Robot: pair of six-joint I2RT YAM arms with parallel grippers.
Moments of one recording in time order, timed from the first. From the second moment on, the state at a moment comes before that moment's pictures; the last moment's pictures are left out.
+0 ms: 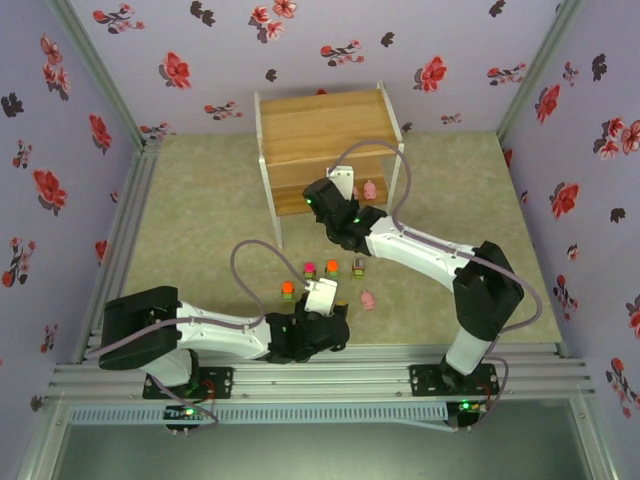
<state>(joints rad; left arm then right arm) -1.47 1.54 0.72 -0.02 -0.79 -0.83 0.85 1.71 1.32 -0.34 0.62 0.59</state>
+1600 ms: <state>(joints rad) -1.47 1.55 0.72 -0.03 -0.79 -0.83 0.86 1.60 1.27 -0.35 0.61 0.59</state>
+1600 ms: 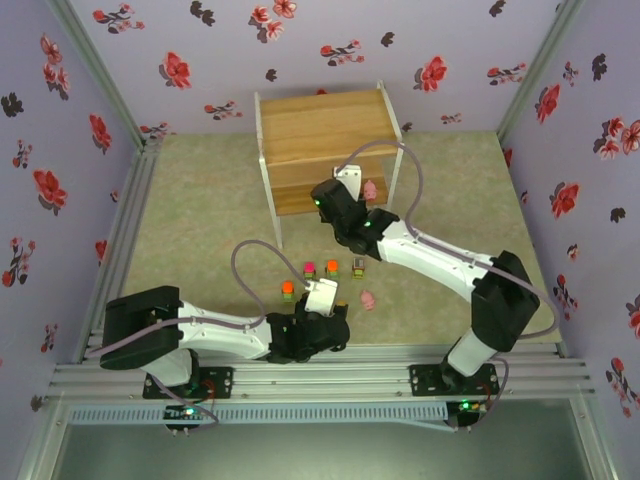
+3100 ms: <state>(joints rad) -1.47 1.77 1.05 -0.20 -0.67 -0.81 0.91 0.93 0.74 -0.66 0.62 0.68</state>
